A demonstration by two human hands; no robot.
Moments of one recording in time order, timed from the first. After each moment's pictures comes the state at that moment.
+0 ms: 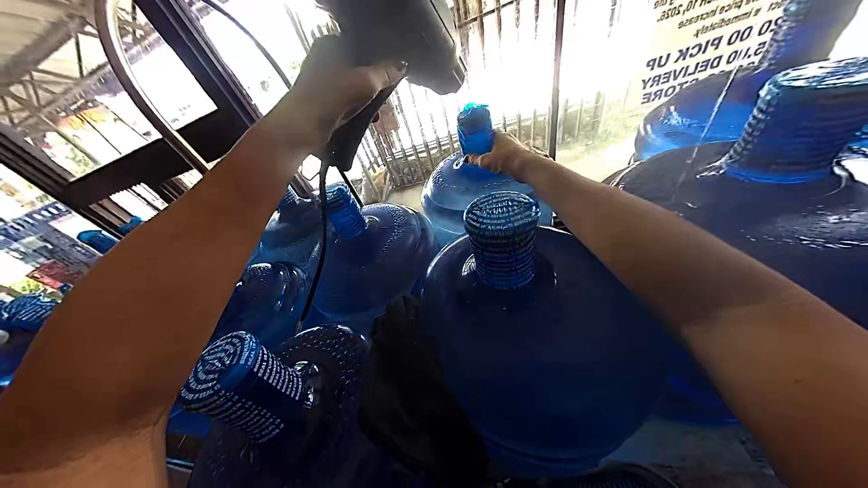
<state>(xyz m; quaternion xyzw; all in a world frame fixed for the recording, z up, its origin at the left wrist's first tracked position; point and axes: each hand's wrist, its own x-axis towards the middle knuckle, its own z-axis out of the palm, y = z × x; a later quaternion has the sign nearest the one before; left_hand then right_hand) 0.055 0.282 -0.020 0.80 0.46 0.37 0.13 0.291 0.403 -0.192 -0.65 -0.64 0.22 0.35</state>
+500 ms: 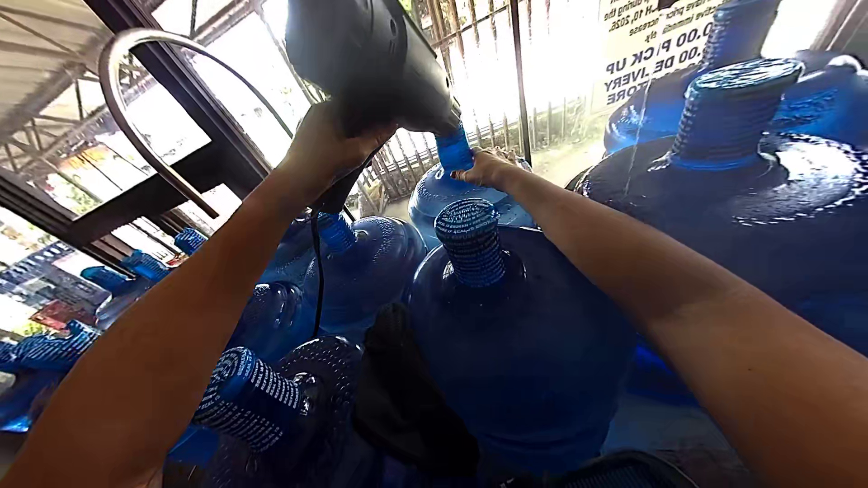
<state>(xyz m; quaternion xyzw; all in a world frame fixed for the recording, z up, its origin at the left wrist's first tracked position) 0.054 0.262 -0.043 0.85 0.42 0.32 0.06 0.296 0.385 -0.196 -0.68 -0.65 0.20 0.29</state>
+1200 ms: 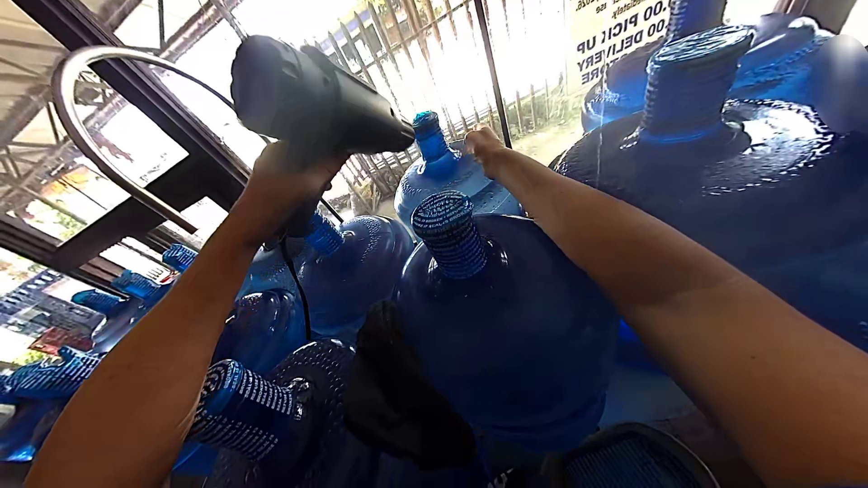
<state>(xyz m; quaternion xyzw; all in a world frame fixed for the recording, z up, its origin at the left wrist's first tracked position) 0.015 0.274 -0.063 0.85 0.42 0.31 0.04 0.298 0.350 -0.186 -0.60 -0.45 0.37 0.55</state>
